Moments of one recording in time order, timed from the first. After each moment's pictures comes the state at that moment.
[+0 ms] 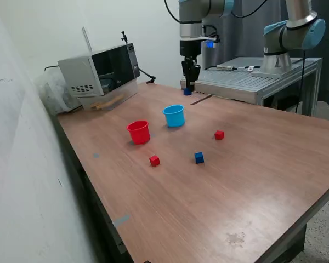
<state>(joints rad) -0.10 -1.22 1.73 -2.23 -1.65 3.41</state>
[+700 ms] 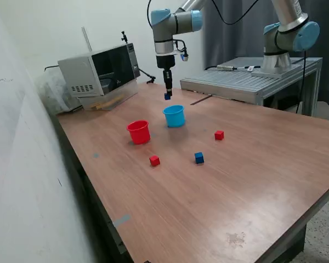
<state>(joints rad) -0.33 -1.12 1.70 -2.22 -1.64 3.35</state>
